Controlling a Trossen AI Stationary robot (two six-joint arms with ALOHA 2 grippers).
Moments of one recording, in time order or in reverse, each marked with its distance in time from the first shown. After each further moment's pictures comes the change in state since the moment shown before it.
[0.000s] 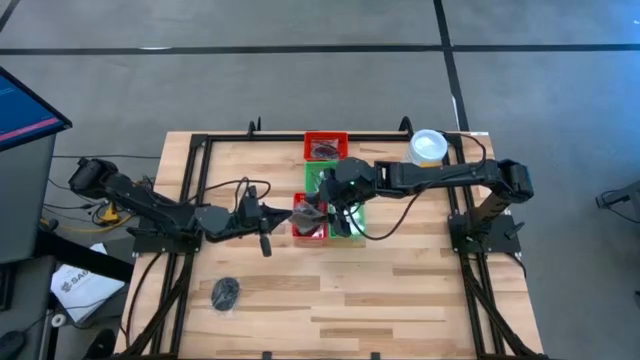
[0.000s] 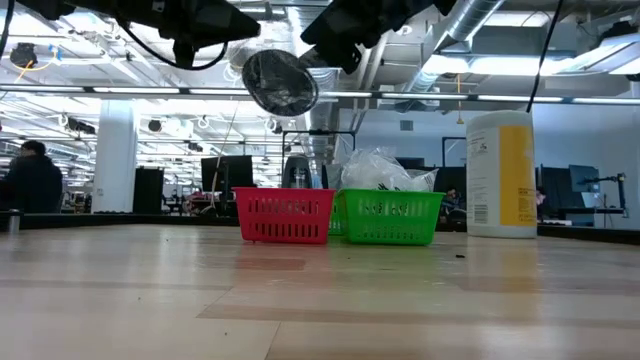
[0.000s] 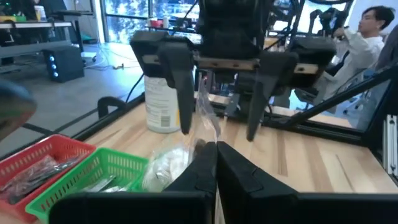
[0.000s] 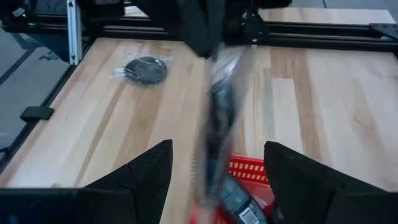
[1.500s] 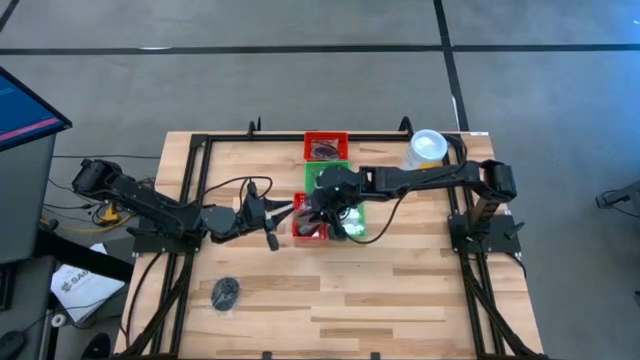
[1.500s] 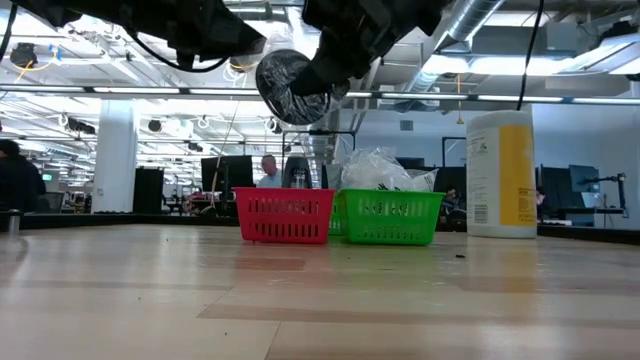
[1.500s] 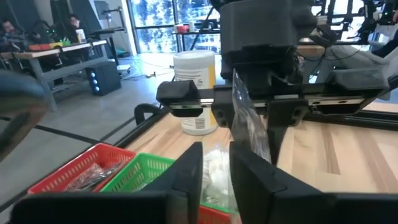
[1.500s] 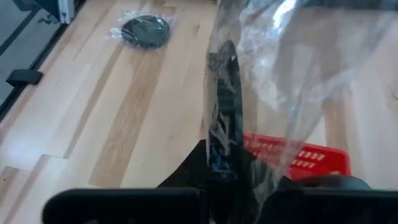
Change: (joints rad) left arm 0.022 0.066 0.000 0.060 -0.103 0.134; right arm -0.013 0.122 0.045 -0.060 -0.030 -0.058
